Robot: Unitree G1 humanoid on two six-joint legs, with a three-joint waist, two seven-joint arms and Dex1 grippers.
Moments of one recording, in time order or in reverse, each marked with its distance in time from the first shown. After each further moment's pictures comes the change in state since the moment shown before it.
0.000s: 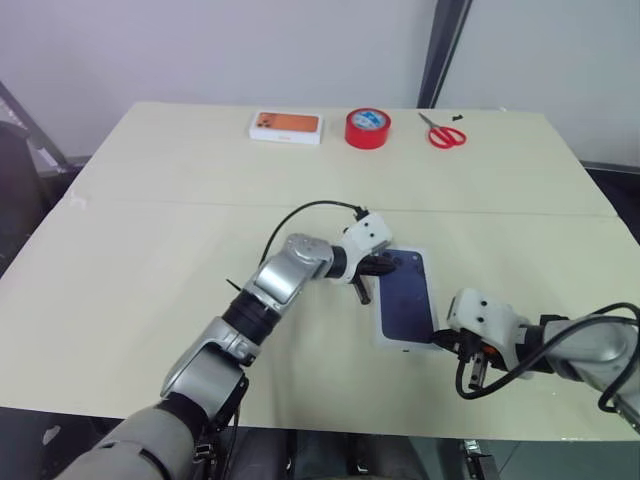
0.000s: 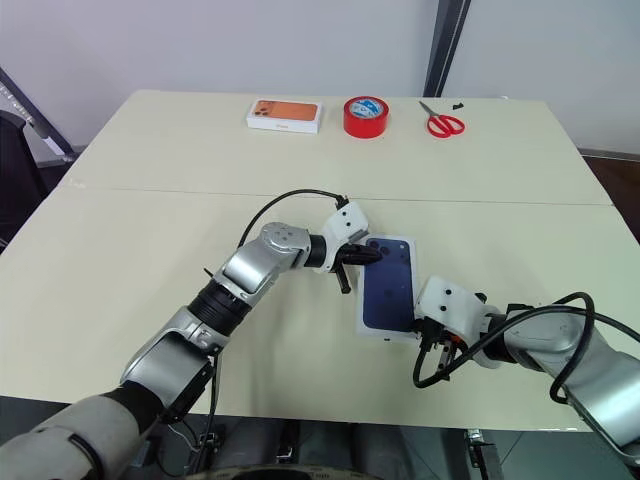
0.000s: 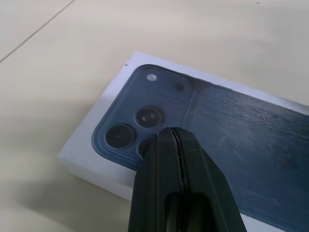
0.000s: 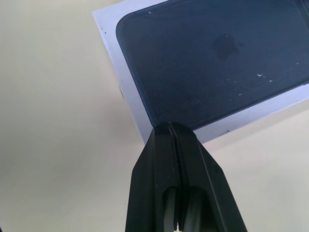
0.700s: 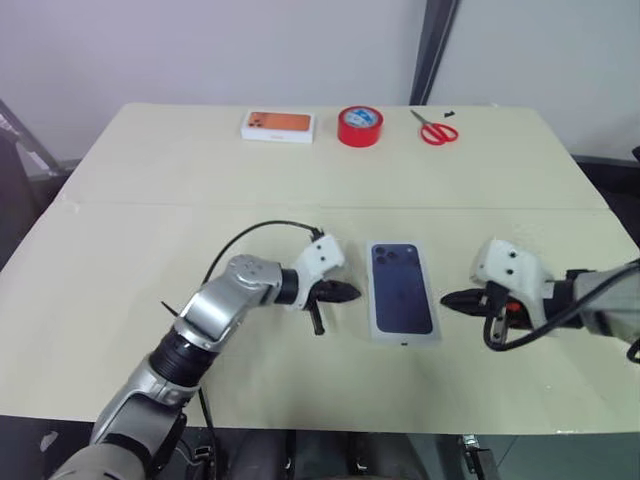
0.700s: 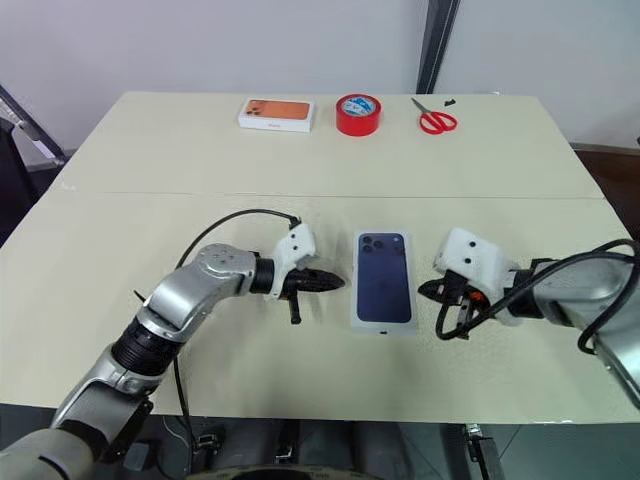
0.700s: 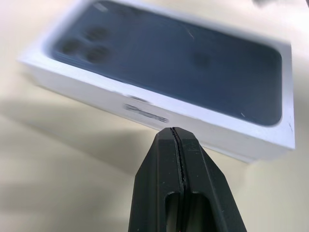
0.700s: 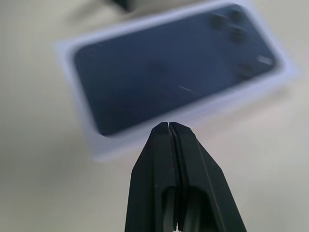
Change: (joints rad) left arm 0.220 0.272 0.108 -0.496 -0.192 0.225 -0.072; right arm -0.196 -0.043 -0.072 0.084 0.108 0.050 0.142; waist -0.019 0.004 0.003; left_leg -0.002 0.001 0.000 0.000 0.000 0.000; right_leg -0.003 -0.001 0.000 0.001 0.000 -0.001
